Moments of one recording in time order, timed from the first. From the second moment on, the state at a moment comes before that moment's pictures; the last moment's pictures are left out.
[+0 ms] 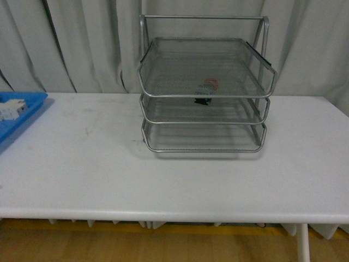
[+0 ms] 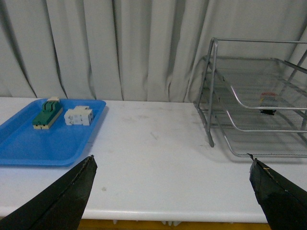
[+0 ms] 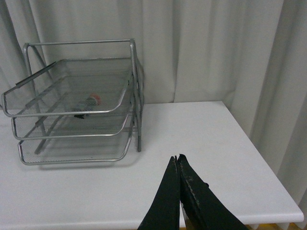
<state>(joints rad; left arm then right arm) 0.00 0.01 0.01 0.00 0.00 -0.01 0.00 0.39 0.05 0.35 0.00 0.01</state>
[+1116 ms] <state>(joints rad) 0.00 0.01 0.01 0.00 0.00 -0.01 0.00 0.00 0.01 0.00 0.00 0.01</state>
